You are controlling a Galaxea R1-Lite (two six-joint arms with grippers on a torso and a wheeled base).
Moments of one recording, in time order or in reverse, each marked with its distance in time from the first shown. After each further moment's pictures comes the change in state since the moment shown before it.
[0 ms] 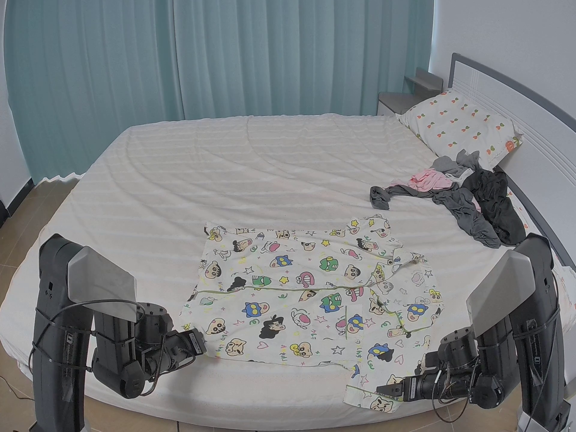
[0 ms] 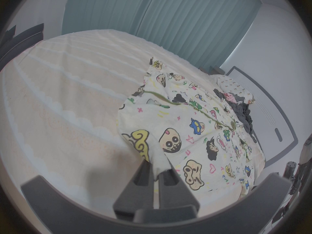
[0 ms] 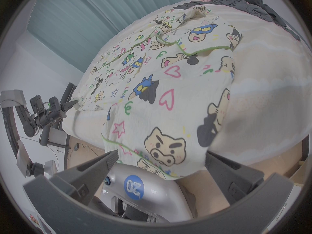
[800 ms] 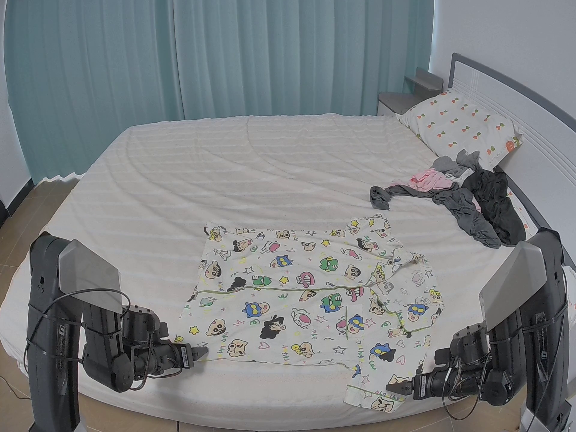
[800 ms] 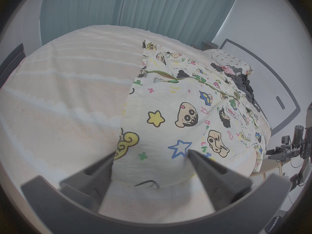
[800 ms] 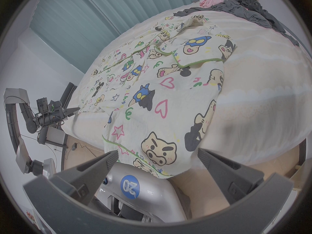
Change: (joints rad) left arm 0.102 0.002 0.000 0.174 -0.149 0.293; right arm -0.063 -0.045 0.086 -0.007 0.019 -0.089
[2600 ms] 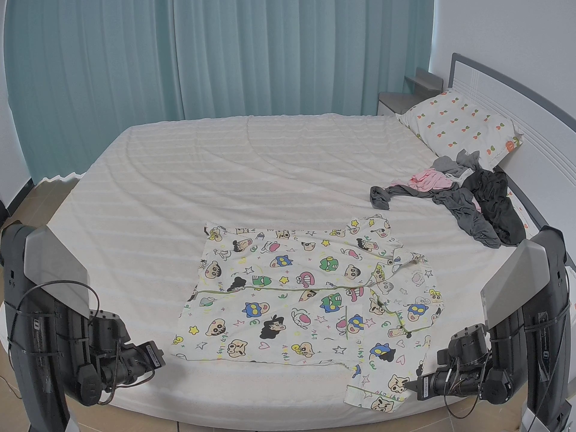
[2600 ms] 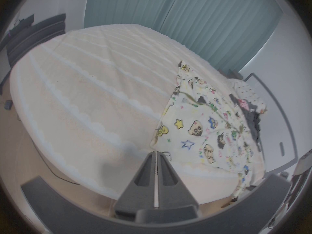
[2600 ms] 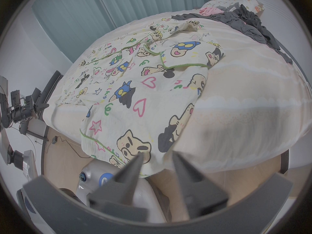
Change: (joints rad) left arm 0.106 -0.168 0.316 -0.183 0.029 -0.299; right arm -0.001 -0.020 -0.017 0.081 -0.142 -0.104
